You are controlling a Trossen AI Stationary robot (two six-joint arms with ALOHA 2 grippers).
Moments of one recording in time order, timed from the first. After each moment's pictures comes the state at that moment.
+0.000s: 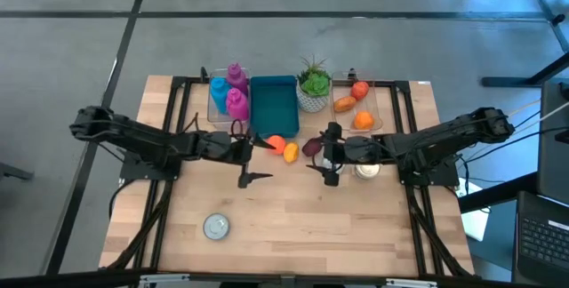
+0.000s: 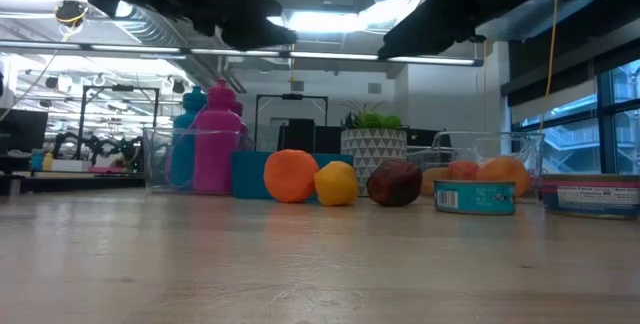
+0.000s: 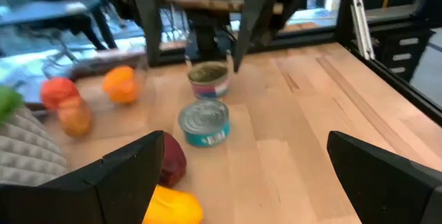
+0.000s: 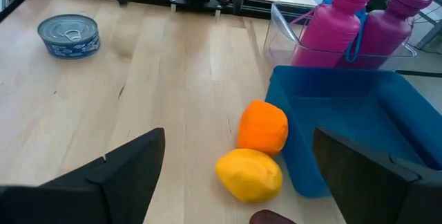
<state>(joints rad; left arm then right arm) -0.06 1.20 0.59 0.42 -0.02 0.08 0.18 1.29 0.72 0.10 0.30 -0.03</state>
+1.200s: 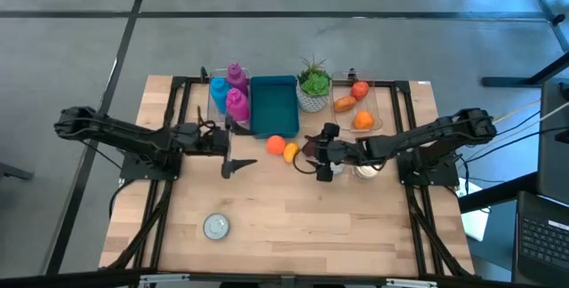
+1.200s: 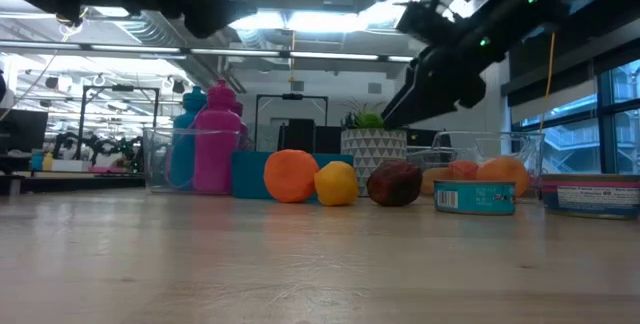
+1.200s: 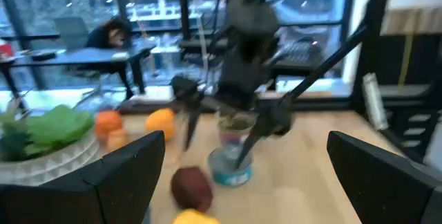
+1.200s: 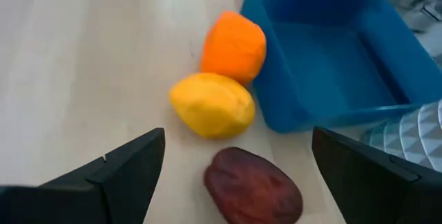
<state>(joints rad) -0.01 0.91 0.38 0.60 -0.11 0.04 0.13 1.47 0.72 0.03 0.40 -0.06</state>
